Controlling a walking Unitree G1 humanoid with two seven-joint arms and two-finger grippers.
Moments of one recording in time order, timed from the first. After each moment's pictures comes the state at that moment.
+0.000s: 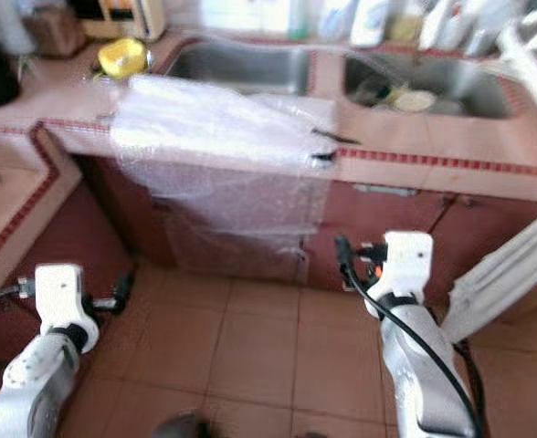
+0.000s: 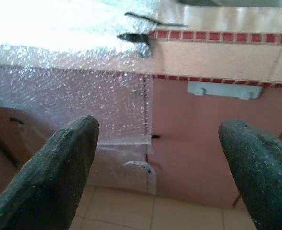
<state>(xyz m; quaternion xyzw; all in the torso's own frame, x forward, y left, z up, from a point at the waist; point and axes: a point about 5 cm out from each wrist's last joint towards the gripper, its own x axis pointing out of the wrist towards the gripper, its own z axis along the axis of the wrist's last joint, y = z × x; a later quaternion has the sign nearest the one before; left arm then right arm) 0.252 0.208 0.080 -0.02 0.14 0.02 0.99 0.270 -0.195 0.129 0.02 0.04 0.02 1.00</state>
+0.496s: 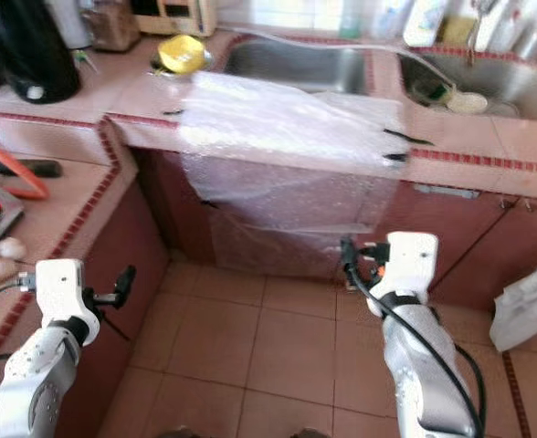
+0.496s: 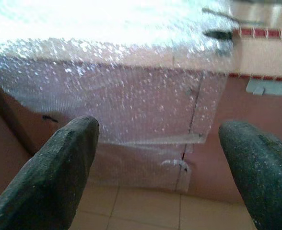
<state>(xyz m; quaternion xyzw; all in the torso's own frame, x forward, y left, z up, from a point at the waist) 0.259 0.210 0.087 -0.02 0.12 0.03 0.99 0.272 -0.195 0.130 0.02 0.03 0.00 1.00</state>
